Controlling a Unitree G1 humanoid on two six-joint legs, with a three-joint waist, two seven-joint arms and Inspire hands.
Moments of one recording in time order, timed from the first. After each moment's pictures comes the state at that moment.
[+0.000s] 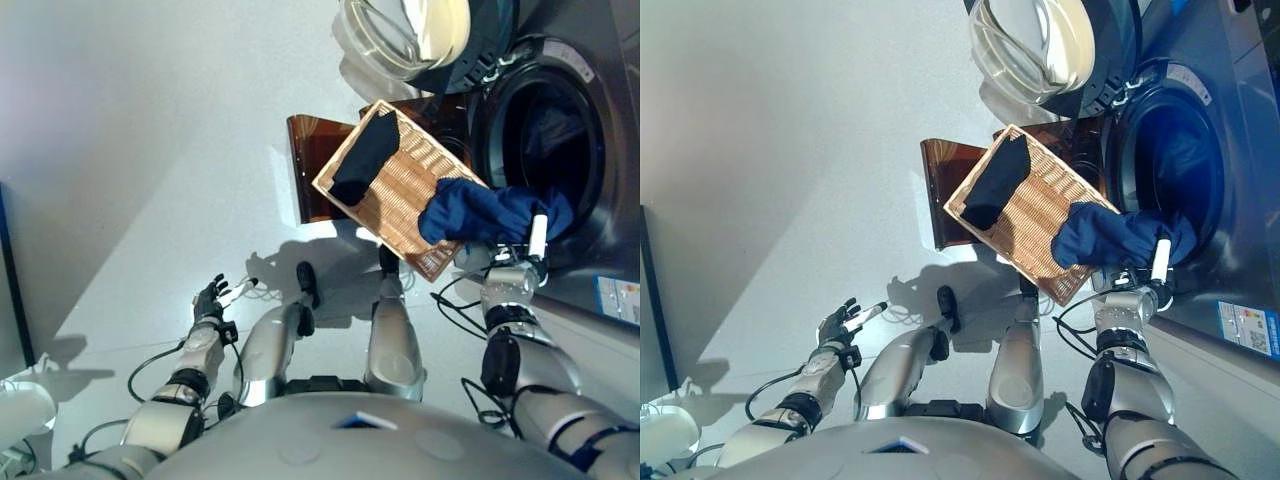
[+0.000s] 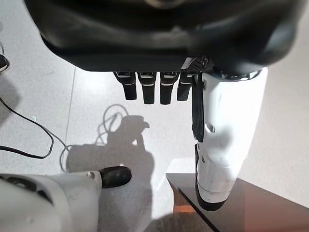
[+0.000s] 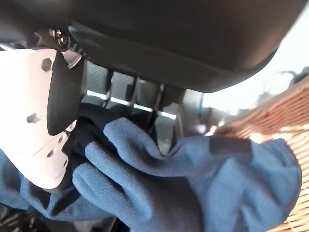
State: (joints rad) left arm -0.07 0.17 -0.13 1.09 -0.43 -0.16 0.16; right arm -0.41 -0.34 -0.41 1.08 1.16 -0.29 -0.28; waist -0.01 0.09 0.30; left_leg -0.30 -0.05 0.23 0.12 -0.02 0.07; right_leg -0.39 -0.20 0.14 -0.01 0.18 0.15
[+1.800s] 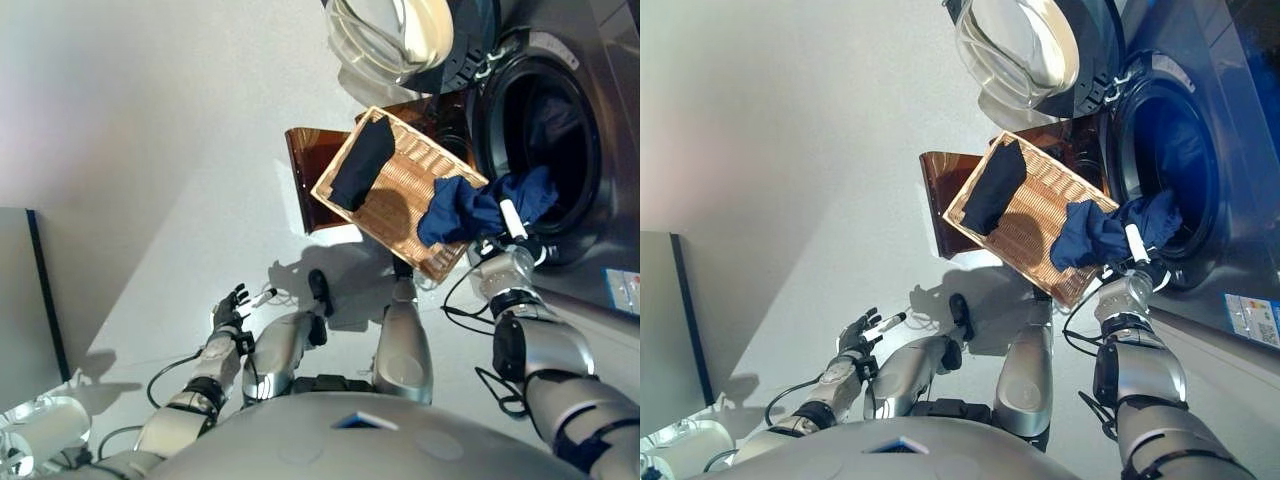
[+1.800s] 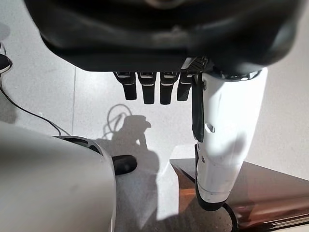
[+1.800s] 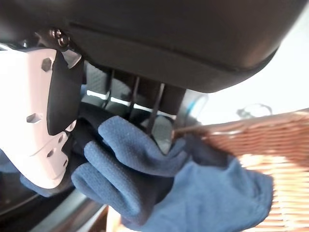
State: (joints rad) left arm -0.05 0.11 -0.17 1.10 -0.42 -0.16 0.15; right arm -0.53 -0.41 -0.20 1.25 0.87 -0.19 -0.30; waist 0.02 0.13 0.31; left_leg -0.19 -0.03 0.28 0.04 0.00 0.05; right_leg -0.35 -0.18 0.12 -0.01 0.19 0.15
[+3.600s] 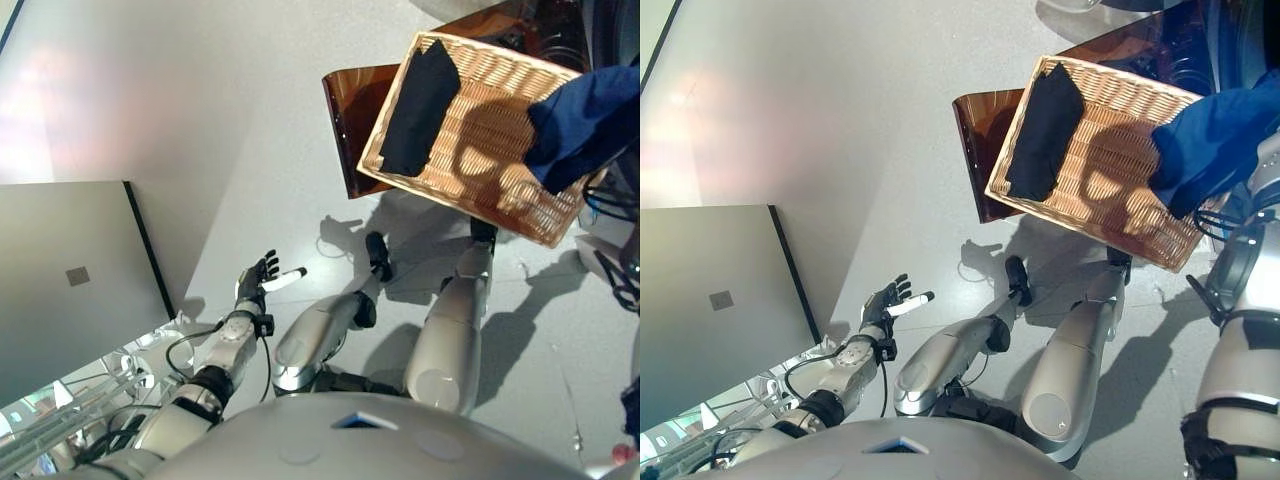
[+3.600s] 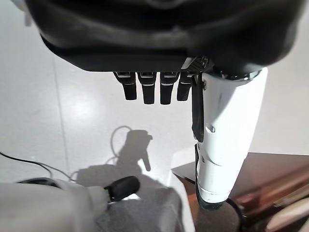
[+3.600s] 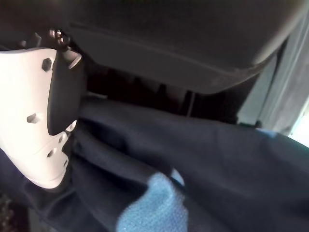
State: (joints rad) left arm -0.06 0.11 -0.37 0.87 -0.43 -0.20 0.14; right arm -1.21 -0.87 -0.03 1.47 0.63 -0.07 -0.59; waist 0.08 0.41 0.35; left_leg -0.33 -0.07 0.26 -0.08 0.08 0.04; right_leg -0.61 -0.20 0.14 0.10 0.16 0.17
